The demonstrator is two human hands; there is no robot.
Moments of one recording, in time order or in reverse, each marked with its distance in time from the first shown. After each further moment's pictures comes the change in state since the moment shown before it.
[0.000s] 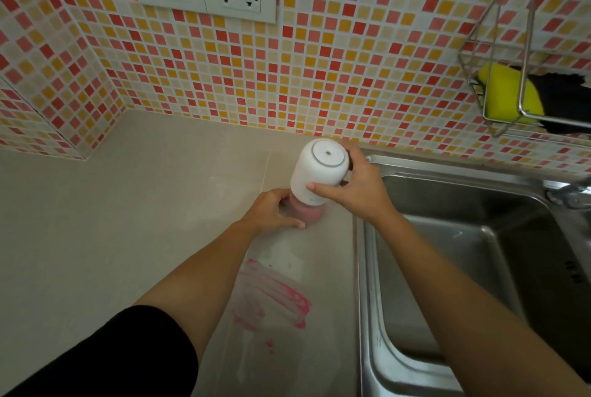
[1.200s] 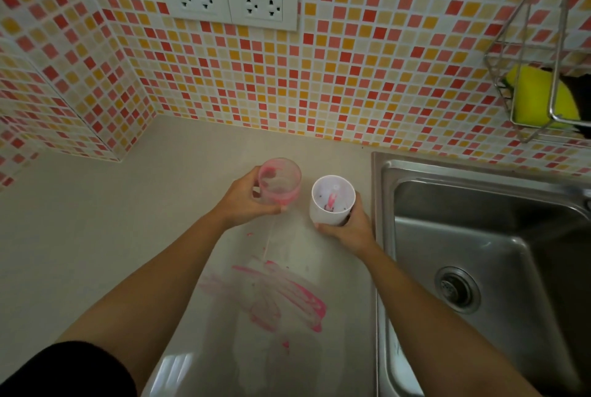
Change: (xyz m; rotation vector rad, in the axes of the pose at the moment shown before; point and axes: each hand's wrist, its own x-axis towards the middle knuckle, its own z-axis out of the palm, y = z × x) left_hand -0.043 0.004 -0.075 -0.130 0.192 -0.054; right_hand -0.022 0.083 0.068 0.215 -0.005 0.234
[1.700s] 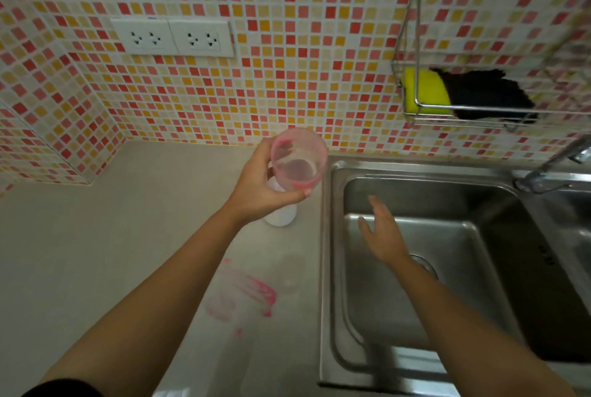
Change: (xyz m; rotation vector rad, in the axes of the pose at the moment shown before) left_hand -0.046 0.164 0.075 -0.125 0.056 0.341; right_hand -0.044 0.046 -0.139 -0.453 0.125 -0.086
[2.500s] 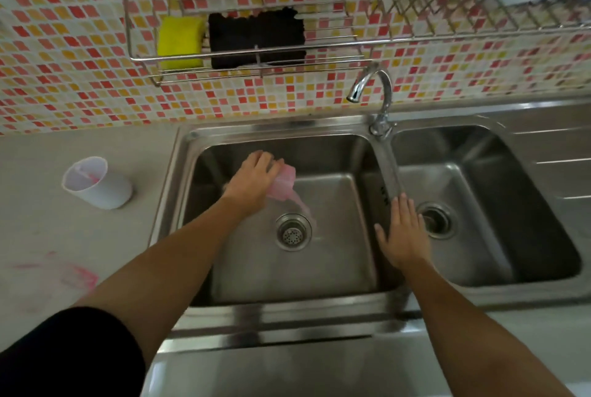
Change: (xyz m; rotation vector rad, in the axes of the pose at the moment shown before) left_hand 0.053 0.003 0.341 1.256 -0.440 0.152; right_hand -0.104 0.301 -0.223 -0.642 -0.033 0.255
